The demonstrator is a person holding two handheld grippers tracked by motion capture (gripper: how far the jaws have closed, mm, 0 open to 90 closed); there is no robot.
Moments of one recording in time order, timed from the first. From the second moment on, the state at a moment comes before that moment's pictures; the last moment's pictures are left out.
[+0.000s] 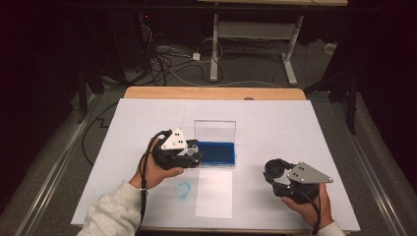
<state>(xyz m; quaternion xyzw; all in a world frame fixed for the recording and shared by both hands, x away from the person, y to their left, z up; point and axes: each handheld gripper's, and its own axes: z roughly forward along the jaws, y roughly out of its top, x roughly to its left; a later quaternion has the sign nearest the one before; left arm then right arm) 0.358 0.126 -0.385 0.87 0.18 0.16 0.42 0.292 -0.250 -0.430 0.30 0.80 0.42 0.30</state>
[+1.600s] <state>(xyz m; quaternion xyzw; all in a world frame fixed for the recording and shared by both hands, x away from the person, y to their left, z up) 0.425 0.073 -0.422 0.89 0.21 0.14 0.38 0.294 -0.244 -0.444 0.30 0.82 0.39 0.28</state>
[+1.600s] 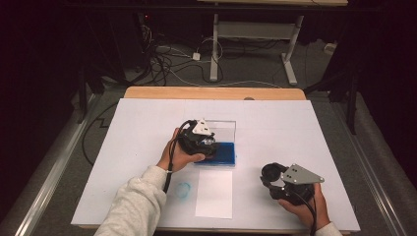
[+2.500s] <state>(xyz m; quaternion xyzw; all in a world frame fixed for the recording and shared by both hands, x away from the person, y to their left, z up) 0.417 0.085 -0.445 0.88 0.21 0.15 0.39 0.293 -0.240 -0.447 0.29 0.83 0.38 0.27</state>
